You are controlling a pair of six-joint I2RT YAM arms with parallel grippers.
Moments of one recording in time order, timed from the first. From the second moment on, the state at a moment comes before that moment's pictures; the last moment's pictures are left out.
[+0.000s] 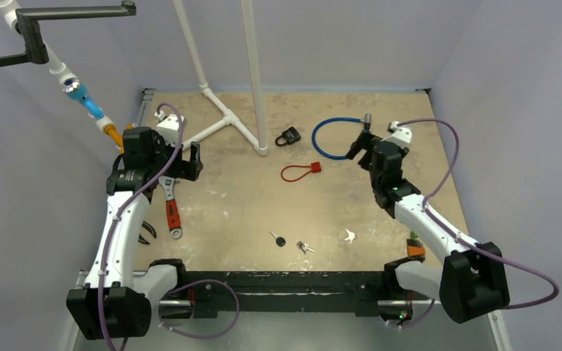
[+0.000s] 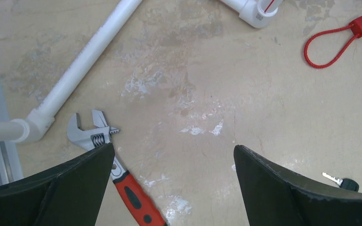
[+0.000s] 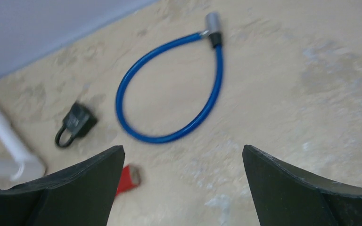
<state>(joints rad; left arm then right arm) 0.06 1.03 0.99 -0.60 0.29 0.17 0.22 1.15 0.65 0.18 0.38 0.52</state>
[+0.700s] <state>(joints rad) 0.06 1.07 0.97 -0.78 0.47 0.34 0.63 1.72 1.17 -0.16 0.48 0.43</state>
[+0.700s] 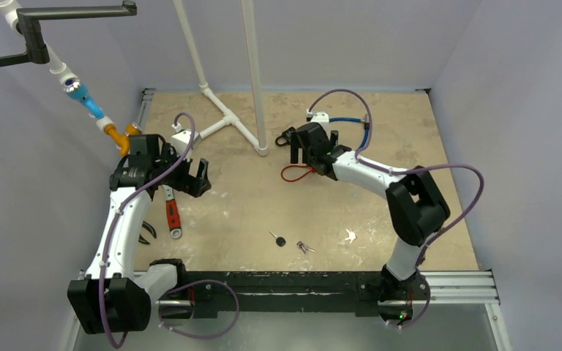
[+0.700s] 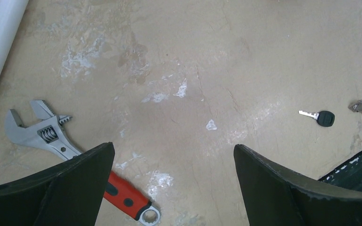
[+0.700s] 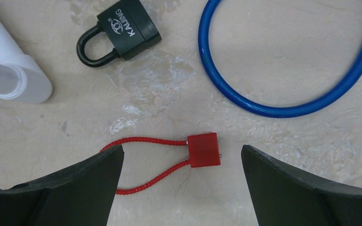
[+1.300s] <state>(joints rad) 0.06 1.03 0.97 -0.85 0.52 0.38 0.54 2.17 1.72 -0.29 0.40 0.42</state>
